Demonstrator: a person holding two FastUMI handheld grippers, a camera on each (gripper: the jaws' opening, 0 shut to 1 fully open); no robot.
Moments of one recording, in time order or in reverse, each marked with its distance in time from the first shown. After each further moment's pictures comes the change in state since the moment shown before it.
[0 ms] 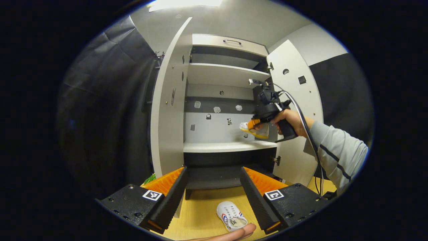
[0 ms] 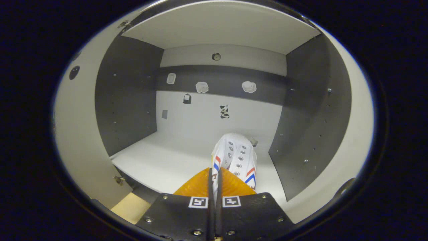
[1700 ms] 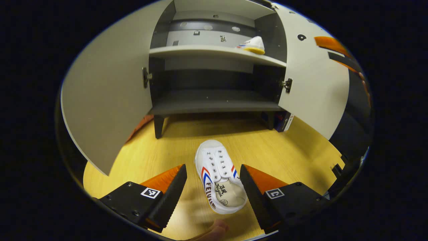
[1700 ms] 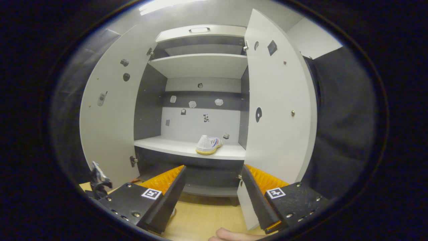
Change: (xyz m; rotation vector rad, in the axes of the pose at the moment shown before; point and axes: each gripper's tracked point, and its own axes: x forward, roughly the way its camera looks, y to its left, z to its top) left arm 0.030 -0.056 -0.275 -0.092 0.669 -0.073; right arm -0.261 -0.017 -0.127 0.131 -0.335 -0.078
